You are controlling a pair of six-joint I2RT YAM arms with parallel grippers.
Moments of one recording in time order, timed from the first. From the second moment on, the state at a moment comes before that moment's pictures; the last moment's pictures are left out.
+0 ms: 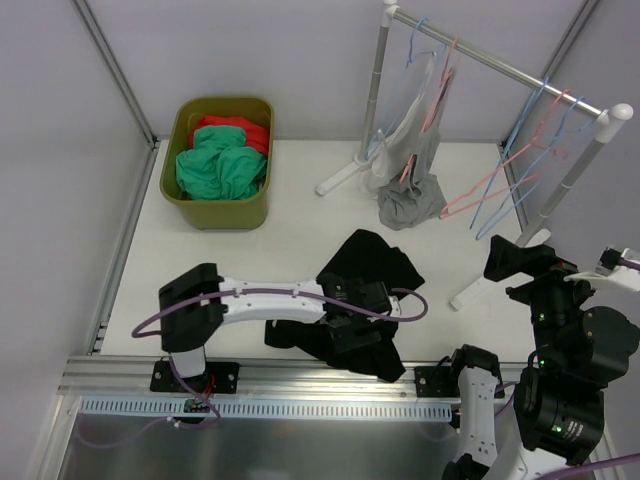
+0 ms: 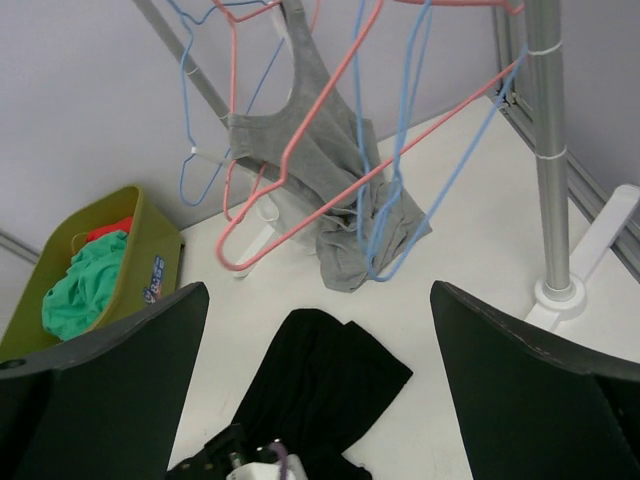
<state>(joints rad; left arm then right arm) -1.32 1.74 1.26 -0.75 -0.18 0.01 -0.32 0.43 1.36 -0.96 -0.19 0.42</state>
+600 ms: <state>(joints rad) -1.17 1.94 1.34 -0.54 -0.19 0.20 -0.31 0.42 1.31 -0.99 -0.29 0.39</state>
